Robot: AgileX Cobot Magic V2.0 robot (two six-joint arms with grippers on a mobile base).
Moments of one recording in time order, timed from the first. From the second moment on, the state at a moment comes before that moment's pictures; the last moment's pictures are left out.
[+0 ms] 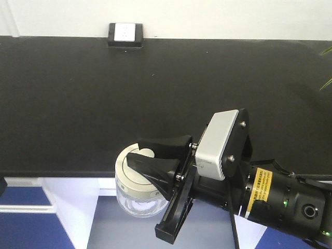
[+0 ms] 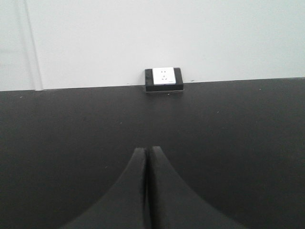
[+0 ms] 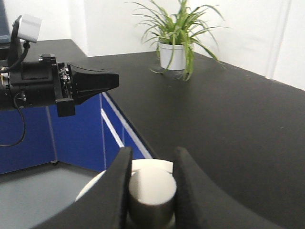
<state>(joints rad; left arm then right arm) 0.00 0.76 -0.20 0.14 -0.43 -0.09 0.73 1.24 -0.61 -0.72 -0.61 0.58</state>
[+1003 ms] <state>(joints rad) 0.00 0.76 -0.20 0.14 -0.43 -0.09 0.73 1.24 -0.61 -0.72 -0.61 0.58</state>
